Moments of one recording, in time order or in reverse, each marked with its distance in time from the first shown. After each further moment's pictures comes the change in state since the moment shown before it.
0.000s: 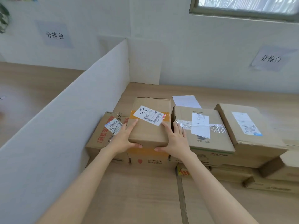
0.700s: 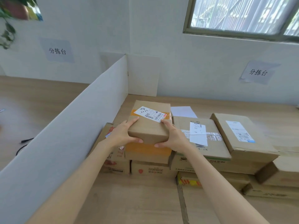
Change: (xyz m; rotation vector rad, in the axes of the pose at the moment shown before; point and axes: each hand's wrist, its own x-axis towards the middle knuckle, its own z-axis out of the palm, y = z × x) left_hand 0.000 0.037 -0.064 -0.004 0.044 0.115; right_hand 0.010 -0.027 -0.054 0.312 -0.020 -0.032
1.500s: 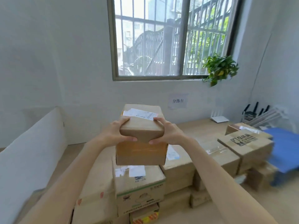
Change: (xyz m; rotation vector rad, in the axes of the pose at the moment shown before) left_hand 0.054 0.267 0.000 0.103 -0.036 0.408; right_hand -0.111 0.039 -0.241 0.012 0.353 0.101
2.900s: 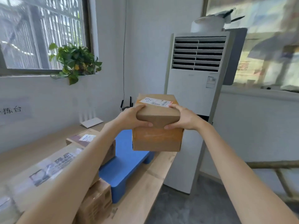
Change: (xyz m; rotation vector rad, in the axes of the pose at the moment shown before) left_hand 0.310 0.717 0.560 -0.189 -0.371 0.643; right_hand -0.293 0.593 -0.594 -0.258 0.463 0.595
